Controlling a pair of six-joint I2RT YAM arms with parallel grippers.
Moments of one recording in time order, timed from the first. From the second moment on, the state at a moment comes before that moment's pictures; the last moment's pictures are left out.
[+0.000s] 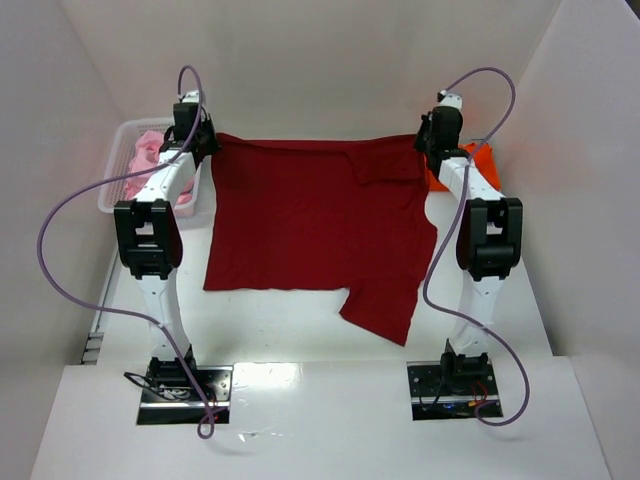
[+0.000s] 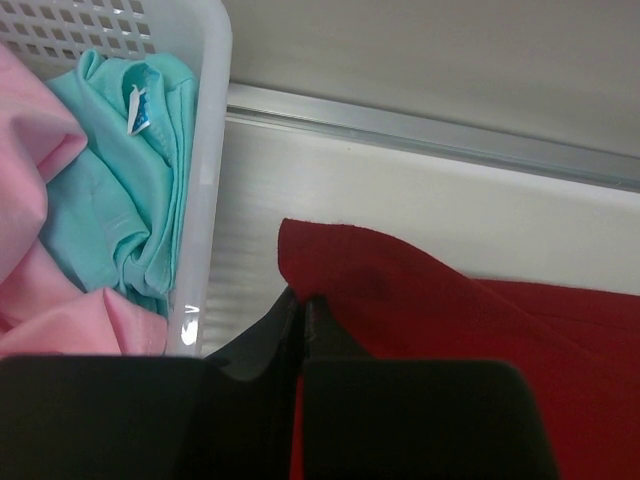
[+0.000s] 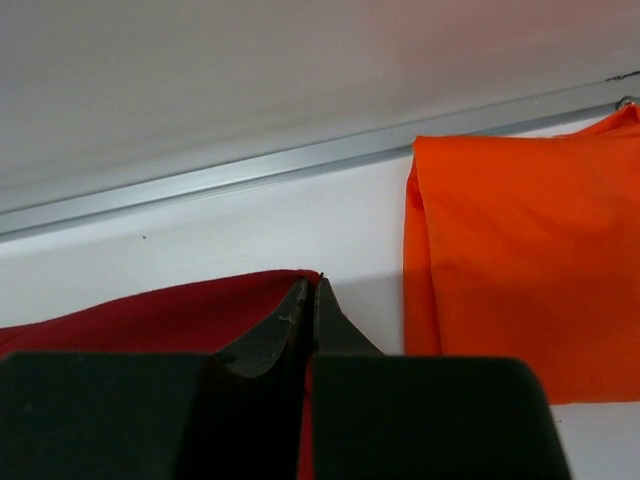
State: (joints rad) left arm 0.03 2.16 1.89 -0.23 -0.05 -0.20; right arm 0.03 2.08 1.70 0.04 0.11 0.23
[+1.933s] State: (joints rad) left arm 0.04 2.27 1.93 -0.25 0.02 -0.18; right arm 0.02 2.35 1.90 -0.22 -0.13 0.22
